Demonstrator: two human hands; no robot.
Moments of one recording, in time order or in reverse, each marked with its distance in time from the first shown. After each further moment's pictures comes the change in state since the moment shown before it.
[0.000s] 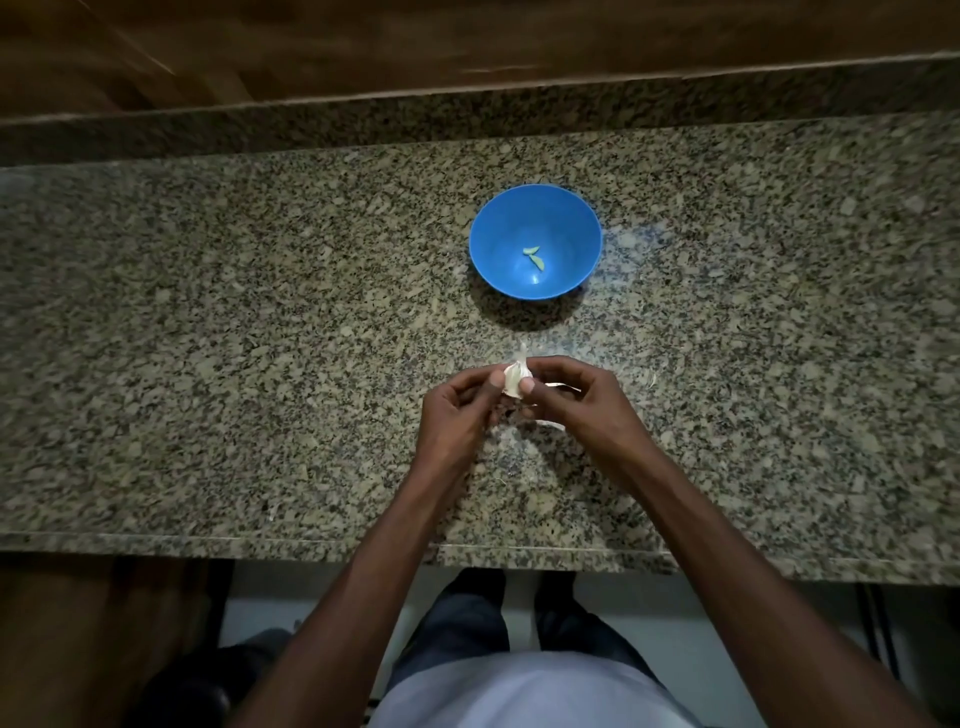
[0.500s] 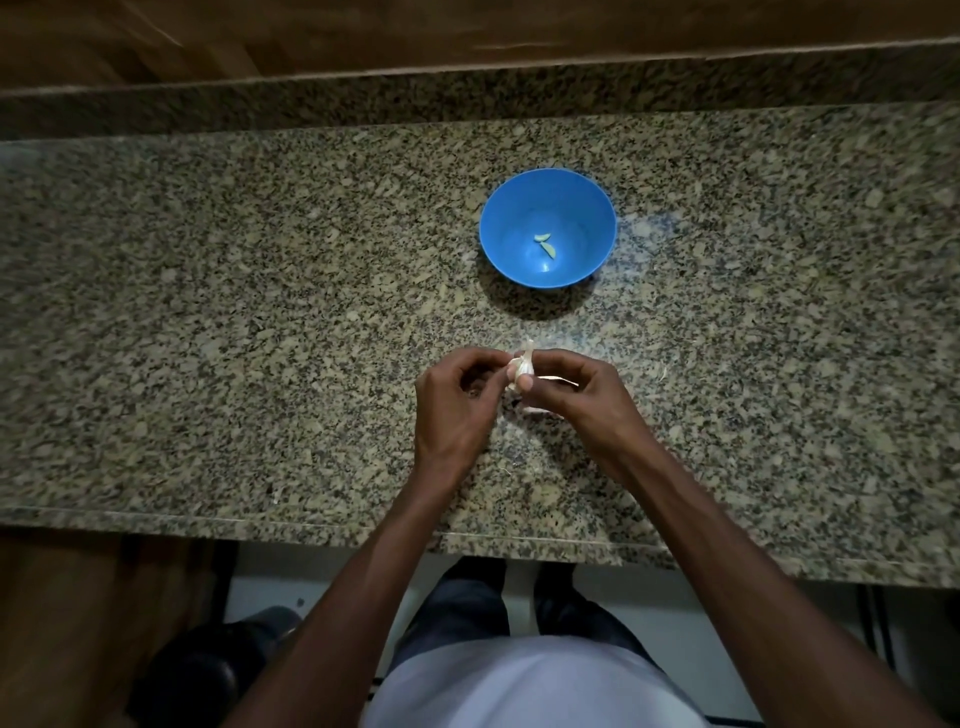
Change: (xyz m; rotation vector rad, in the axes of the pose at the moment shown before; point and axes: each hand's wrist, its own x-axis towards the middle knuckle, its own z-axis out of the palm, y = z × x) left_hand 0.002 0.005 -0.003 0.532 0.131 0.434; right_hand 0.002 0.000 0.007 0.030 -0.037 0.011
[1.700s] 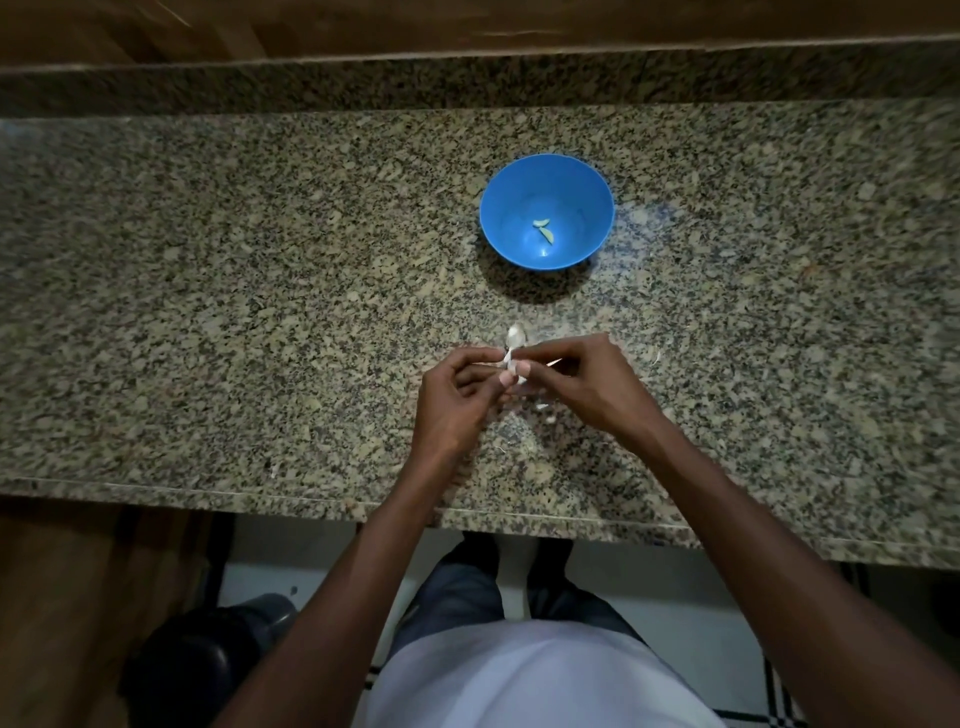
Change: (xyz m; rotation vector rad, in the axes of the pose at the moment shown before) left_hand -0.024 0.000 0.000 -0.415 -0.104 -0.344; right_hand -0.010 -0.020 -0.008 -0.612 -0.039 -0.101
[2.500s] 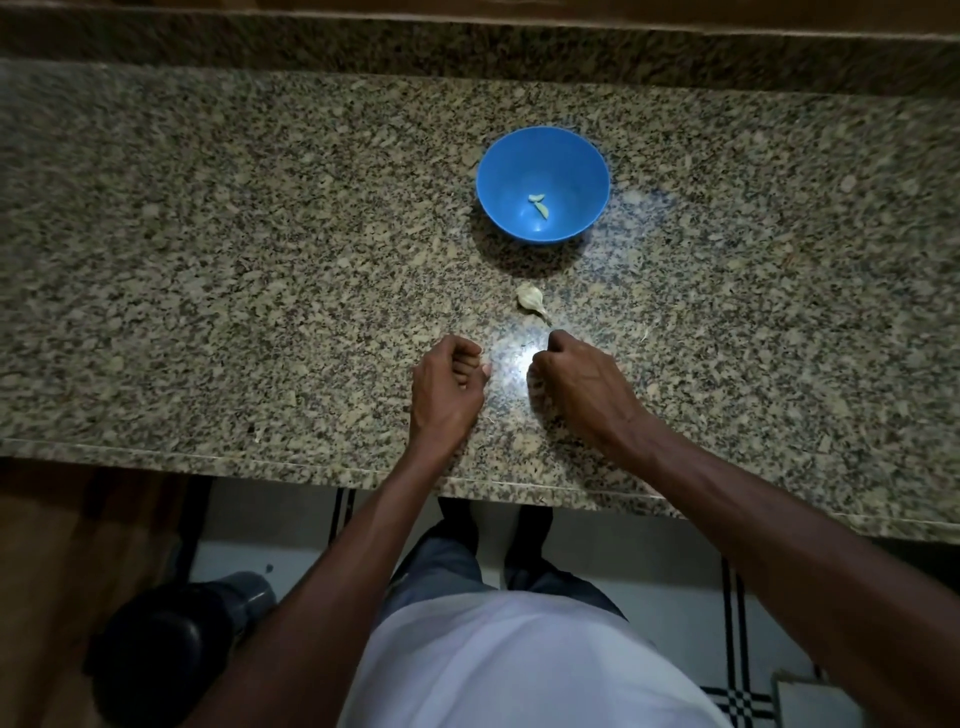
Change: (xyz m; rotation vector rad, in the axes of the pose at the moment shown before) left_hand 0.005 -0.048 -0.003 0.530 0.151 0.187; right_hand -0.013 0.039 0.019 -0.932 0.048 -0.316
